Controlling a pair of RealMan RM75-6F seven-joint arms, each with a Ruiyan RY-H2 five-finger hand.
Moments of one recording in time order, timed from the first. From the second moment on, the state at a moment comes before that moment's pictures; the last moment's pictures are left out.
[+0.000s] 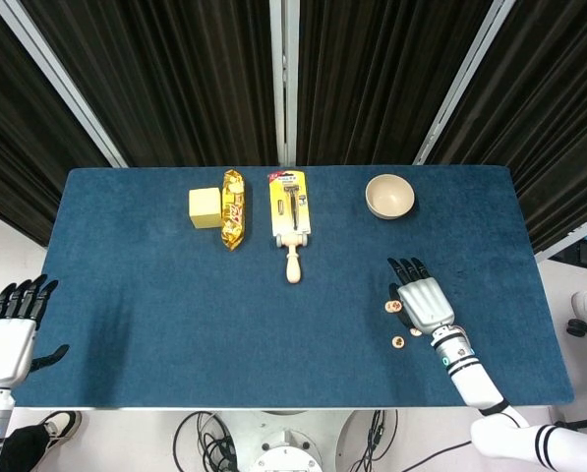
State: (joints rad) left arm -0.10 -1.13 -0.04 -1.62 1.48 1.47 0.13; right arm 0.52 -1.48 0.08 -1.45 -1.23 1.02 -0.43
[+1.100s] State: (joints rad) left arm -0.10 -1.13 -0.04 -1.62 1.48 1.47 0.11; right arm 0.54 -1.49 0.08 -1.44 -1.19 1.00 -0.44
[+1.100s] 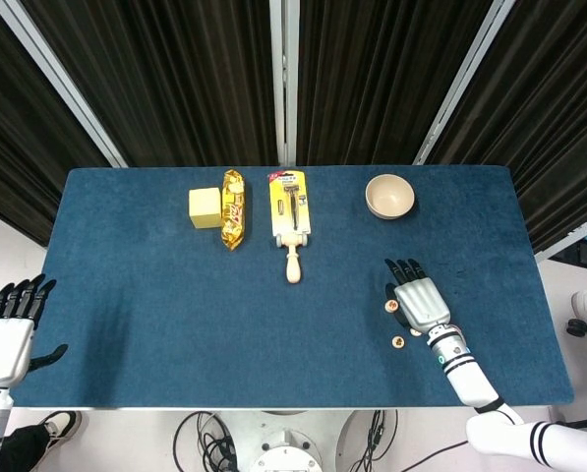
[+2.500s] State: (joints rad) left arm -0.10 -1.12 -0.04 -1.63 1.49 1.47 0.12; right arm 0.39 -1.41 -0.03 -1.46 -1.34 1.12 -0.36
